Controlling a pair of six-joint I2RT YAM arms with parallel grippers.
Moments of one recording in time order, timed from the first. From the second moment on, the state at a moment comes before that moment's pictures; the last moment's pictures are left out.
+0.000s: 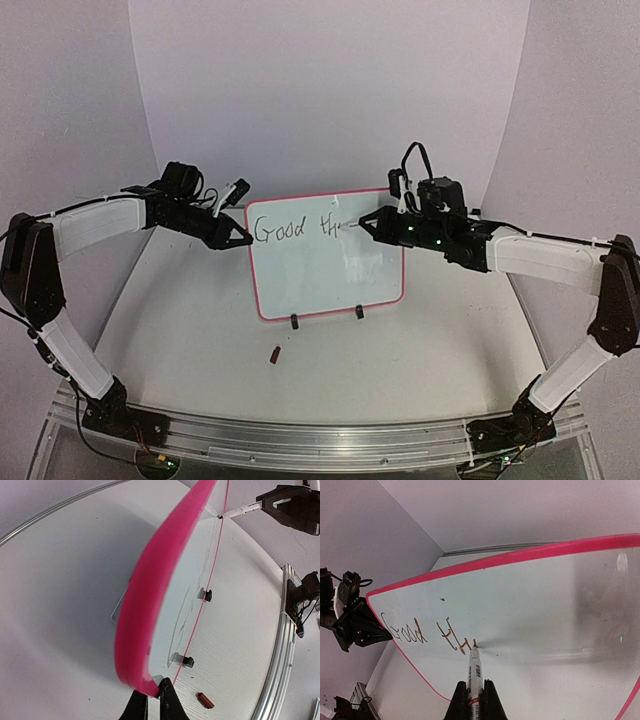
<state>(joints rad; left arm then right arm) -0.39 1.62 1.28 -0.45 0.66 0.19 0.65 1.55 1.12 0.08 -0.12 0.54</state>
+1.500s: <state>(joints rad) -0.39 1.62 1.28 -0.45 0.66 0.19 0.65 1.52 1.15 0.05 -0.13 0.53</state>
